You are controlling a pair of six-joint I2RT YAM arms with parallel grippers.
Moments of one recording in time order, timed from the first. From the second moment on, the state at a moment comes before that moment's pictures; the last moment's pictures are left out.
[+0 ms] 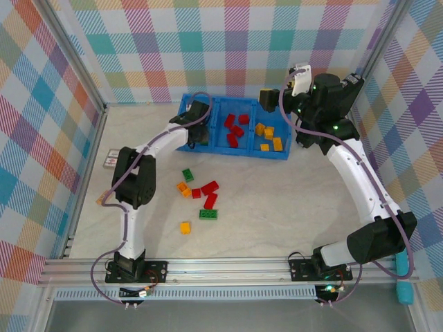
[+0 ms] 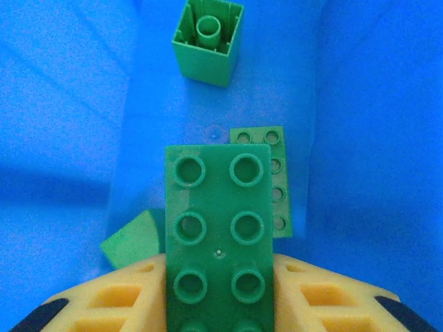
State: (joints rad) left arm -0.42 2.14 1.75 -0.60 -0.27 -0.34; right arm 0.27 1.42 1.51 -0.31 -0.26 0.11
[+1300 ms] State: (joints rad) left arm -0.46 1.69 1.23 -0.63 -0.27 -0.56; right arm 0.27 1.41 1.51 -0.30 -0.28 0.12
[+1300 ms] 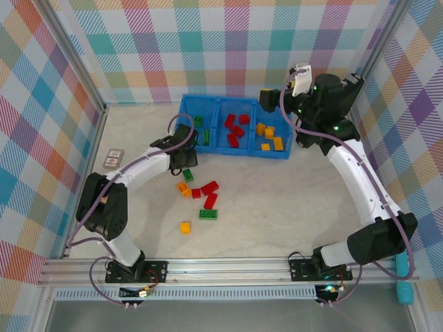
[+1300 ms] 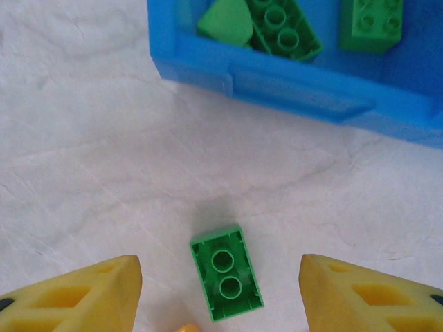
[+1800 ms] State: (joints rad) left arm -0.49 1.83 1.18 -0.53 -0.25 -0.65; right arm 0.27 1.41 1.50 -0.30 -0.28 0.12
